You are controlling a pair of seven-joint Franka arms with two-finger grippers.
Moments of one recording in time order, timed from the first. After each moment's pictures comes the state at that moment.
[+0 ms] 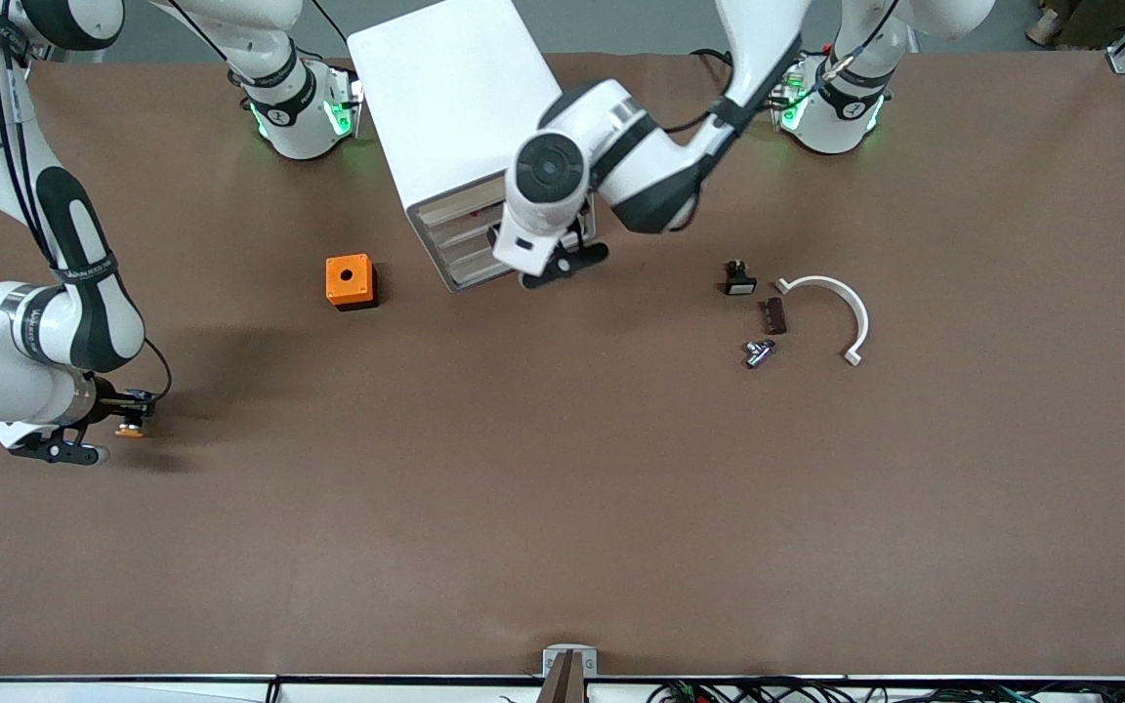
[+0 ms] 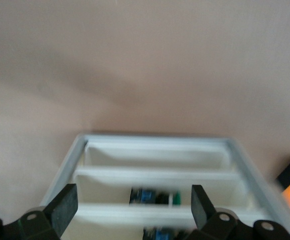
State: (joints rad) left arm -0.70 0.54 -0.15 -1.47 -0.29 1.87 -1.19; right arm -0.25 0.63 -0.05 -1.79 -0.19 2.29 -0.01
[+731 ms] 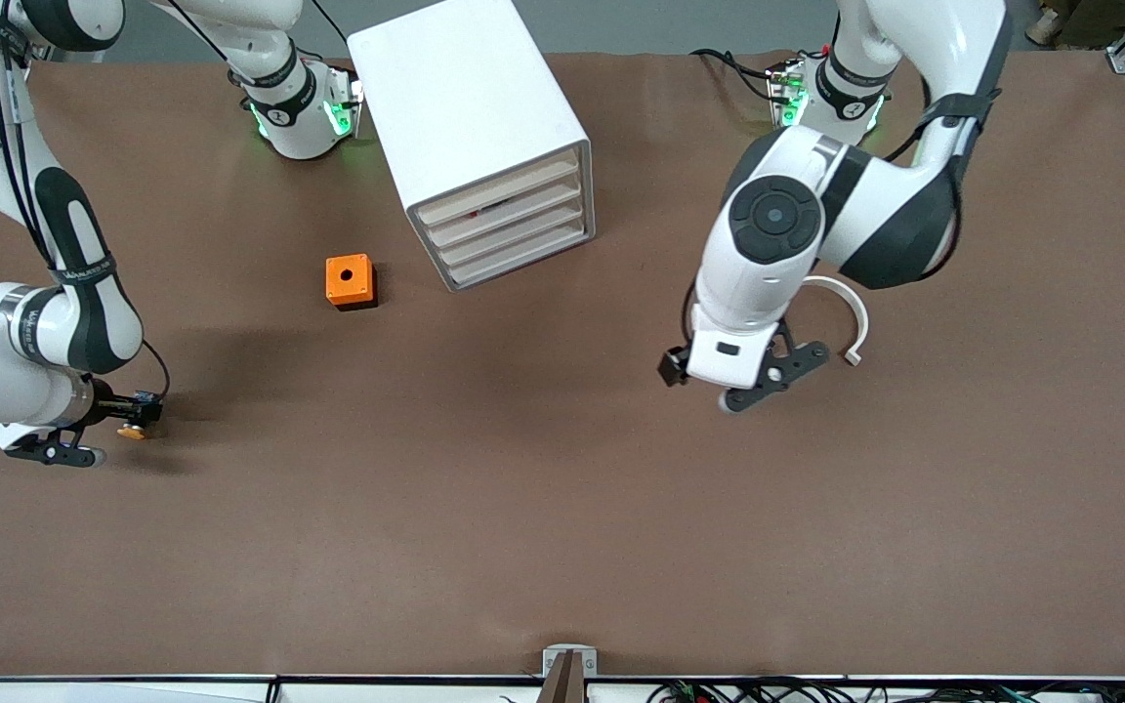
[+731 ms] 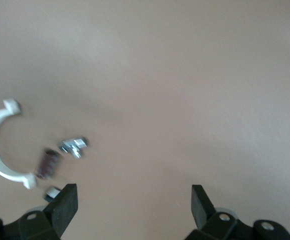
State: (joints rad) left arm -0.39 0.45 -0.15 -1.40 0.15 1.82 -1.06; right arm -0.25 0.63 -0.04 -1.77 -0.19 2.29 -0.01
